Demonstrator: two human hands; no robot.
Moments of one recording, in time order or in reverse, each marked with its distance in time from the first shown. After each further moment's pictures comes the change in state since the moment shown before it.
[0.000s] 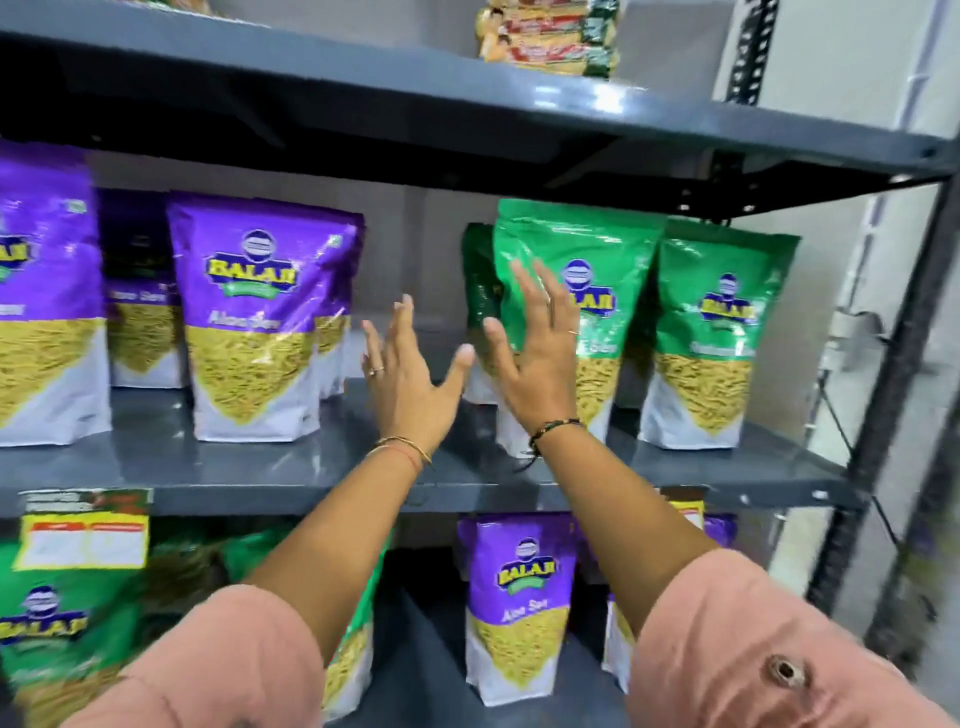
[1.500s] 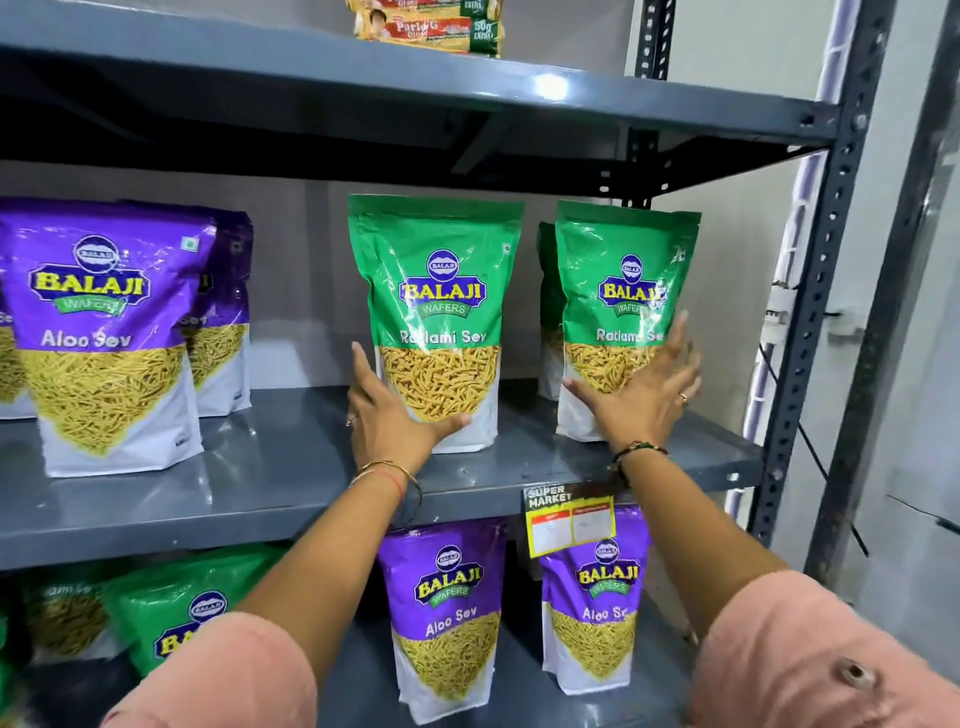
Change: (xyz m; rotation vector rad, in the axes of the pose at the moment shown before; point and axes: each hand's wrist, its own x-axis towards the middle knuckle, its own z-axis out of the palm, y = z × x) left_hand -0.036 0.030 0.088 0.007 -0.183 -0.253; right_hand -0.024 0.157 -0.132 -0.330 0.102 0.691
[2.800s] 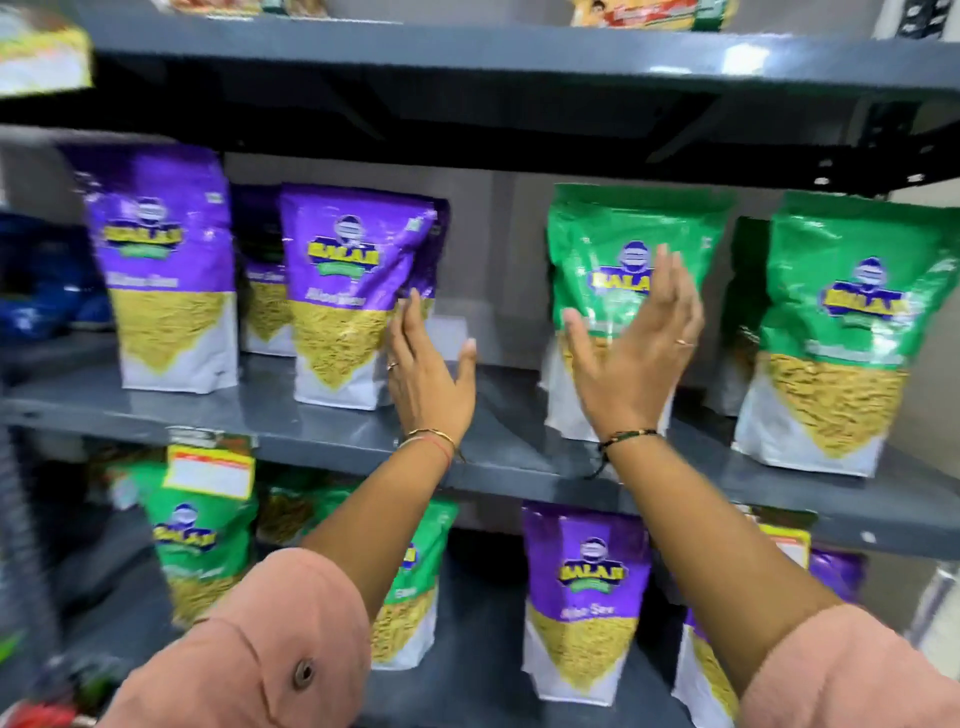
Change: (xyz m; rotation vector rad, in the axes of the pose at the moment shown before) left_hand 0.019 -0.048 -0.116 0.174 0.504 0.219; right_hand -0.104 -0.152 0.065 0.257 0.087 -0.524
